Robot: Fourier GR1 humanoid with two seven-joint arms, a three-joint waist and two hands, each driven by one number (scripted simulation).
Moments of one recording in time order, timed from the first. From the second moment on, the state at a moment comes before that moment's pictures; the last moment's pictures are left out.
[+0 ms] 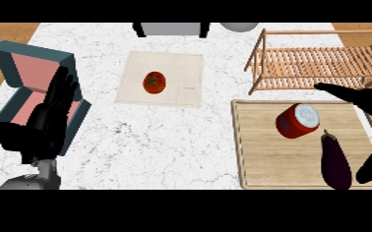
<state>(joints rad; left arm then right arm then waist) -0.05 0.24 -0.03 -1.70 0.07 0.23 0.15 -0.24 -0.89 0.15 -1.78 0.02 0.65 0.53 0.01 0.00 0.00</state>
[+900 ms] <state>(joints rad) -0.08 0.22 0.02 -1.68 0.06 0.19 0.16 -0.12 -0.81 0.22 -1.66 0.51 0.62 0.40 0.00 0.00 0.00</state>
